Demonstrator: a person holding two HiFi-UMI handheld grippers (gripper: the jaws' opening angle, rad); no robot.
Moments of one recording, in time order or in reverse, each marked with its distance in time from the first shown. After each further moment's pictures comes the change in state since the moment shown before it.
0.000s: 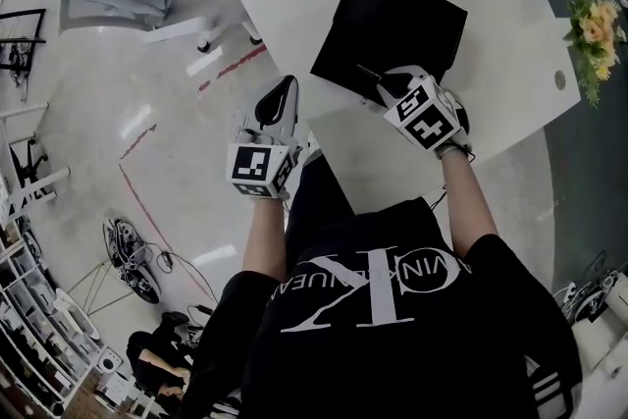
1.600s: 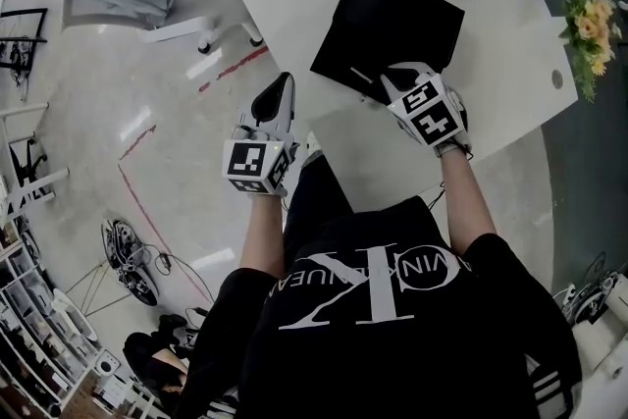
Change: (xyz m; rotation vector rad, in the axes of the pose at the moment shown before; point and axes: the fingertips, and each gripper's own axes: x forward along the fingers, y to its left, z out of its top) left arm -0.008 0.007 0.007 -0.026 -0.021 0.013; right arm -0.013 -0.011 0.008 0.130 -0.081 -0.075
